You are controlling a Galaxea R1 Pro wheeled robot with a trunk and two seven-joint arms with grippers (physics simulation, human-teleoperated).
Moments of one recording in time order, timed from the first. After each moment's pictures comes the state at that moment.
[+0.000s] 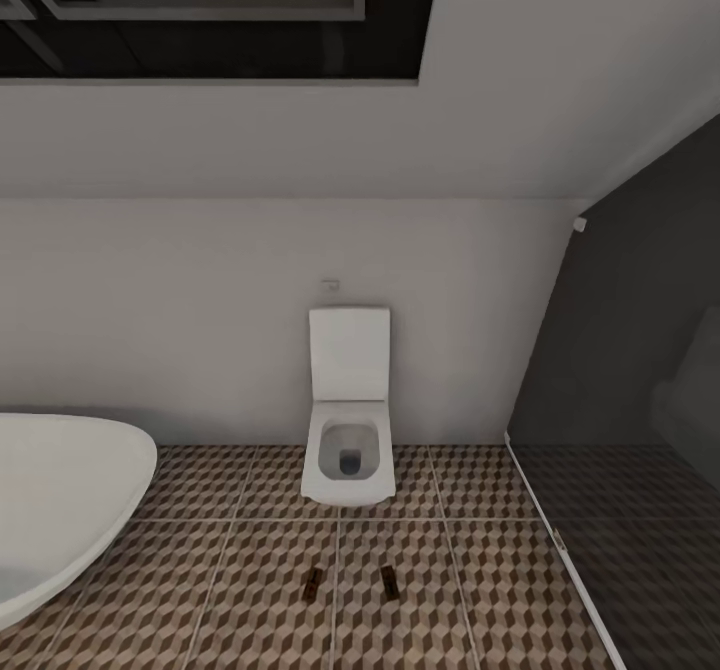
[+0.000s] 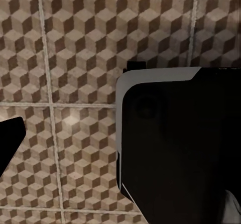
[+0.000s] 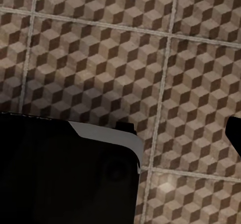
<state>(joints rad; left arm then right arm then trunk) -0.26 0.04 -0.55 0.07 0.55 -0.09 -0.02 -0.21 0.00 0.37 -0.03 -0.22 -0.32 -0.03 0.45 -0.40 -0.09</state>
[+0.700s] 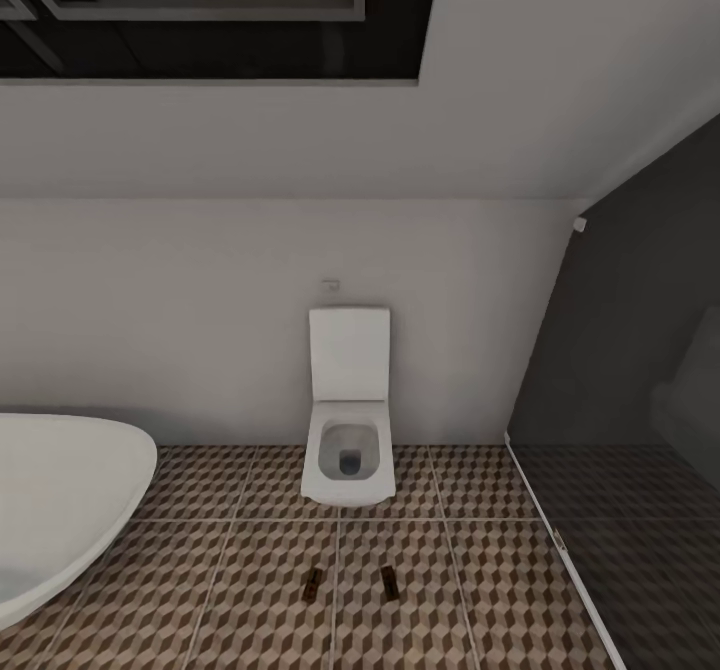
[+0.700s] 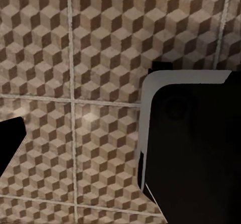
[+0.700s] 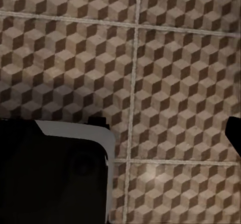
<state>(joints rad) -0.26 0.10 -0.55 0.07 0.58 -0.09 -0.02 -0.21 -0.07 0.34 -0.02 -0.27 -0.31 -0.02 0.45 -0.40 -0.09</state>
